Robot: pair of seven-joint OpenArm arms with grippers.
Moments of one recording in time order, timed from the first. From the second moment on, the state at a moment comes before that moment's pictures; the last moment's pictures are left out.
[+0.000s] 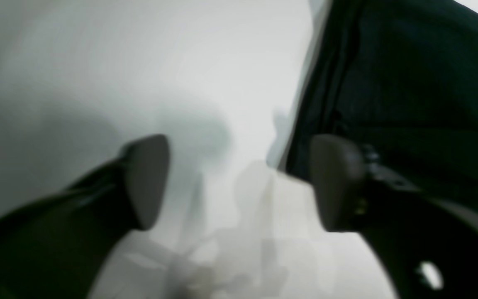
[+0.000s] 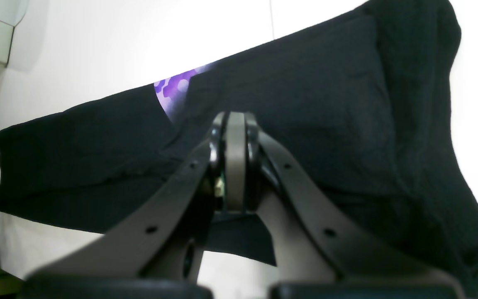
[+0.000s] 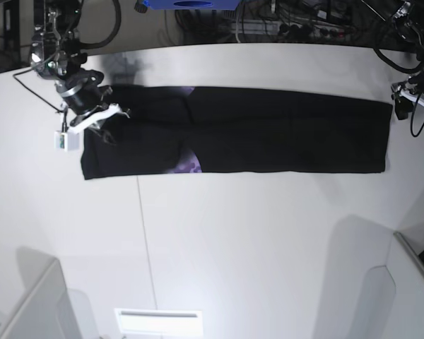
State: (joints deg) left arm 11.8 -15.3 -57.9 89.2 -20.6 -39.2 54.2; right arm -23.6 15.2 4.5 110.1 43.9 -0.6 -36.1
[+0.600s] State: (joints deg) left arm 4.8 -16.2 -46.4 76.2 -21.1 -39.2 51.2; right arm -24.4 15.1 4.3 110.0 43.9 -0.6 -36.2
